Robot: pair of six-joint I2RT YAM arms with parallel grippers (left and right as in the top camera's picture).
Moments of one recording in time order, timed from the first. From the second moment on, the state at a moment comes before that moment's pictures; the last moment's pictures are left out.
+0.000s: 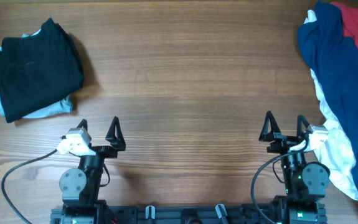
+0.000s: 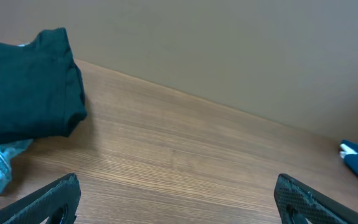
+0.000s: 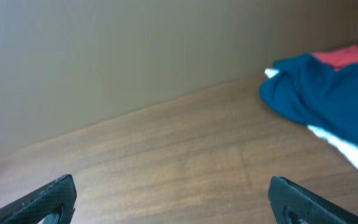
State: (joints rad) left arm -0.02 0.02 0.01 -0.07 0.06 -0.37; right arm -0.09 0.06 0.01 0.00 -0.10 0.32
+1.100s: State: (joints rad) left arm -0.02 0.90 0.79 -0.69 0.16 -0.34; right arm -0.09 0.86 0.81 -0.58 -0.13 0.15
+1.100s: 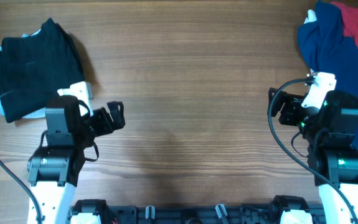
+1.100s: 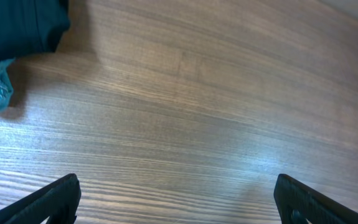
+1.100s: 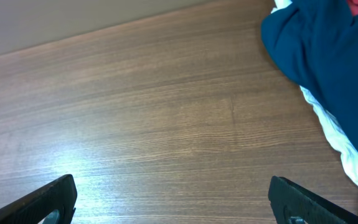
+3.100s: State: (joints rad) left arm -0.02 0.90 0.80 -0.70 0.16 -0.34; right arm -1.05 1.39 0.84 -0.61 0.15 0.60
